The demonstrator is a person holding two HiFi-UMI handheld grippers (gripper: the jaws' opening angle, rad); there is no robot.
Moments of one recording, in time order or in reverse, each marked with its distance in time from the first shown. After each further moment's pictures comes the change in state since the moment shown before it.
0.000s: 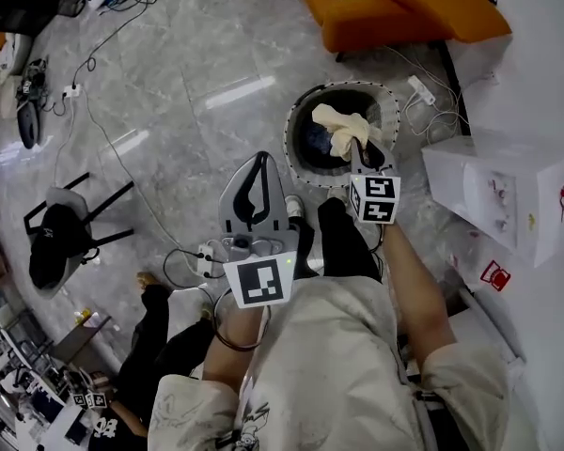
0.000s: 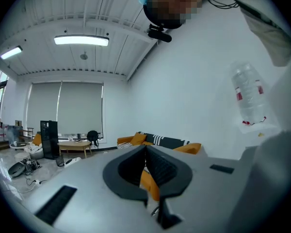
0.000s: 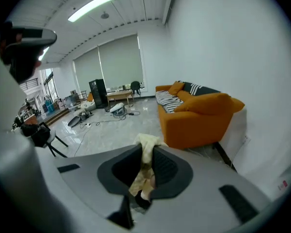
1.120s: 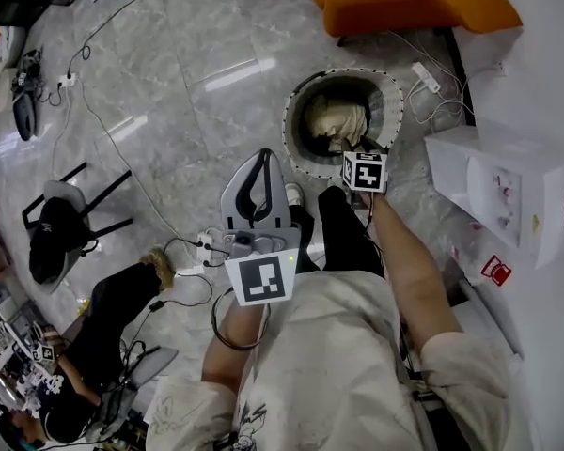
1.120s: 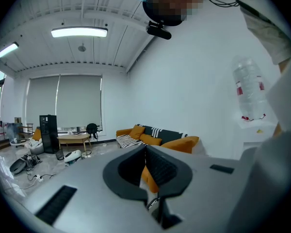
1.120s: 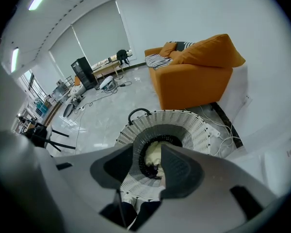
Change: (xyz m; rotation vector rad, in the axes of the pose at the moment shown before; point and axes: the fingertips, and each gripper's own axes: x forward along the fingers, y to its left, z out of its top) left arm 0.013 -0.007 -0.032 -0.008 0.093 -0.013; right arm 0.073 -0.011 -0.131 0.168 0.392 -0.005
